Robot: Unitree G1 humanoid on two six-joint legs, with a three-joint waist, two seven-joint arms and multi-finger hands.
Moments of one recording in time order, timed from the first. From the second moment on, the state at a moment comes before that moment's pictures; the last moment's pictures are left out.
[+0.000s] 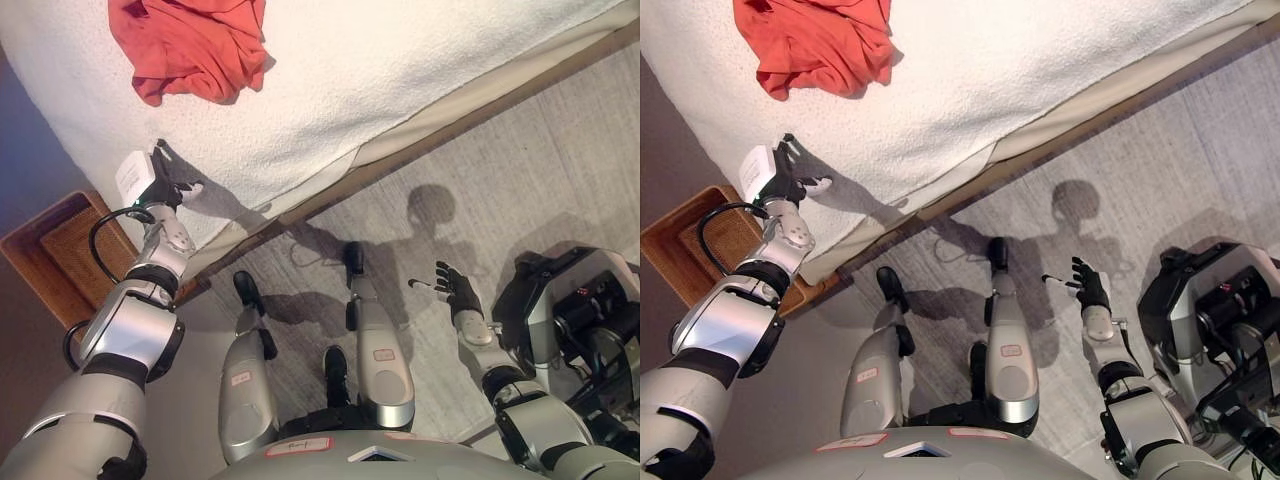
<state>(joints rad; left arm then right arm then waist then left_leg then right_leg) -0.85 0.50 -0.45 1.34 0.11 -0.11 0.57 -0.28 -0.34 0.28 1.12 0.28 -0.25 -0.19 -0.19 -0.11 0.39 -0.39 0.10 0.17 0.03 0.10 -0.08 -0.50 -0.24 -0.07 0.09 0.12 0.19</state>
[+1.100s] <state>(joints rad) -1.03 0.58 -0.49 1.33 0.10 -0.15 0.66 -0.23 -0.33 0.33 1.10 0.28 -0.27 -0.19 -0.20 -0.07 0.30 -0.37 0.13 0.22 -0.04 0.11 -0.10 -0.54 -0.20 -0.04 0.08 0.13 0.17</state>
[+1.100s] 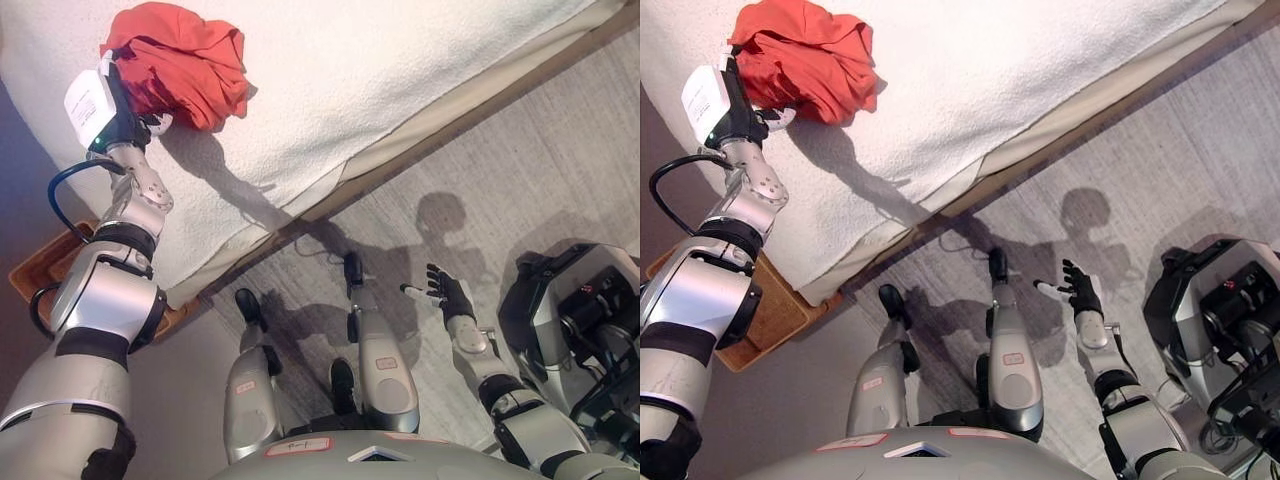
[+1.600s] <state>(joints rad) -1.10 0.62 -0.49 1.34 0.06 -0.15 0.67 -0.20 -0.33 0.35 1.01 0.29 -0.30 -0.21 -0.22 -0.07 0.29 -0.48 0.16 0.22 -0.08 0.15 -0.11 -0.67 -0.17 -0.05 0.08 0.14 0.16</state>
